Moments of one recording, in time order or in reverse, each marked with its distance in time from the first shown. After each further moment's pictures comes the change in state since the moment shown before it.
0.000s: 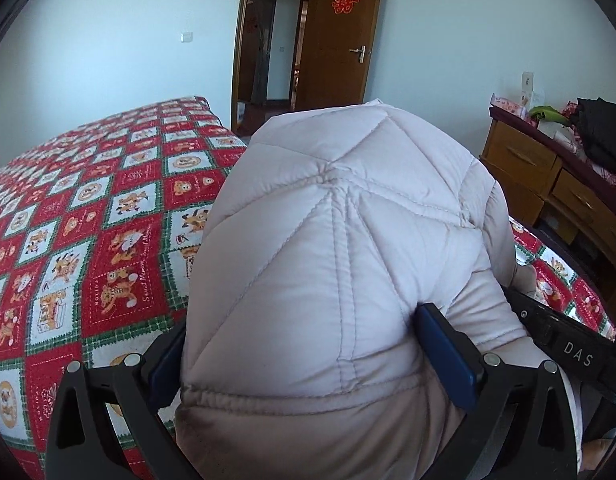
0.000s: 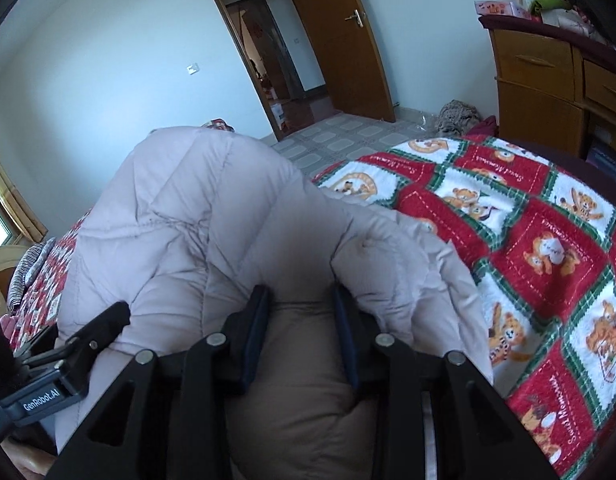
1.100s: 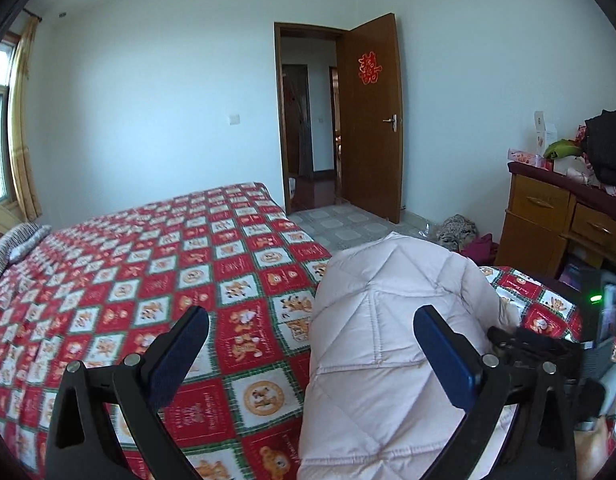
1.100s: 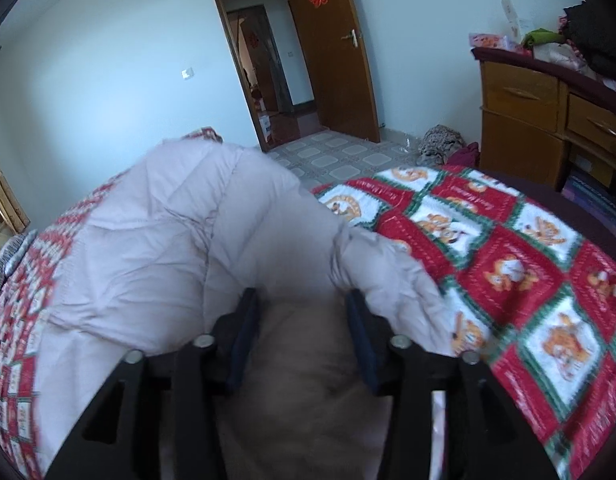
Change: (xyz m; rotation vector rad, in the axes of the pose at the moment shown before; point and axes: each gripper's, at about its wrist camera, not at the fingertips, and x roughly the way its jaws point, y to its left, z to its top) left arm -0.161 0.003 0.020 0.066 -0.262 0.214; right arm -0.061 0.019 -0.011 -0.024 -0.091 -0.076
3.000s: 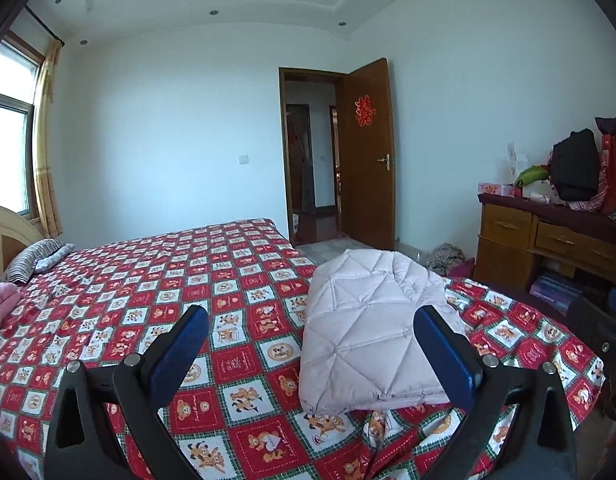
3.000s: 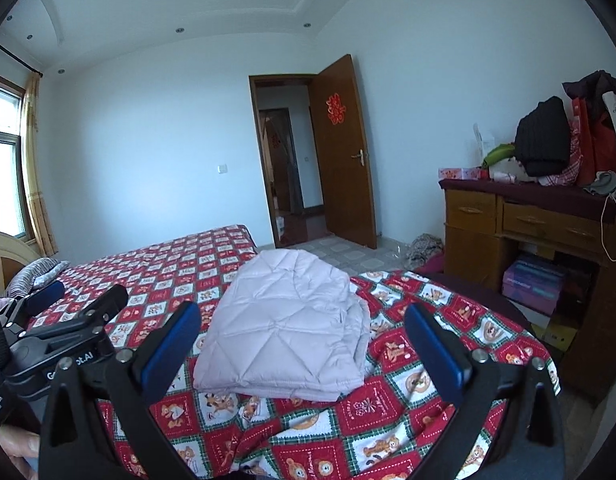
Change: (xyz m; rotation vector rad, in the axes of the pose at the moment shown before) left arm -0.205 -0.014 -0.035 0.000 -0.131 0.012; right arm -0.297 0.053 -0.074 -0.124 -0.357 -0.006
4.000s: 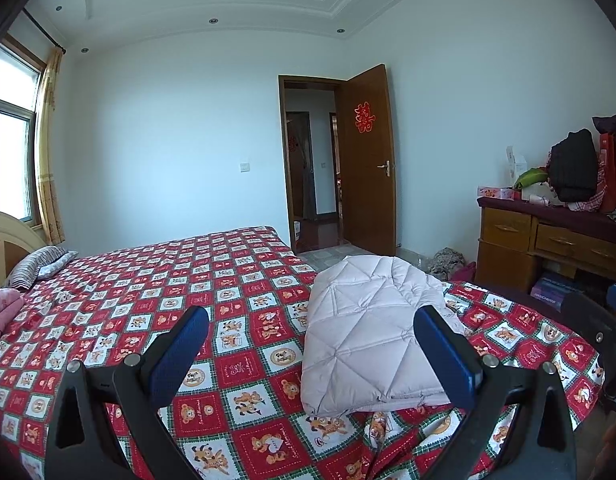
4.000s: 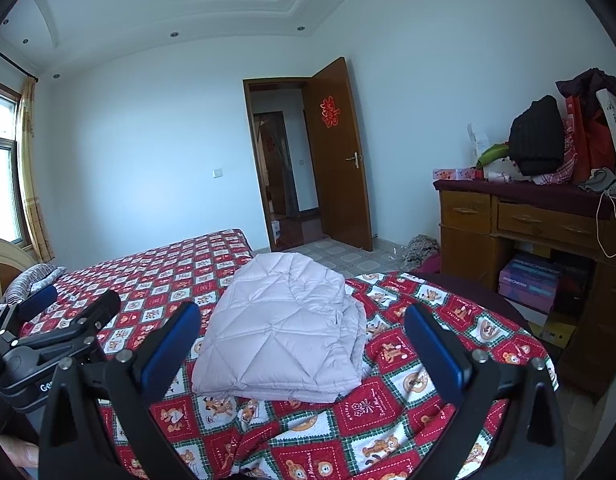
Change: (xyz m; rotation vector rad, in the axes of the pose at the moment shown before) left arm -0.013 -0.004 0.000 0.010 -0.031 0.006; right arm -0.005 -0.001 0.001 0.003 -0.023 -0.010
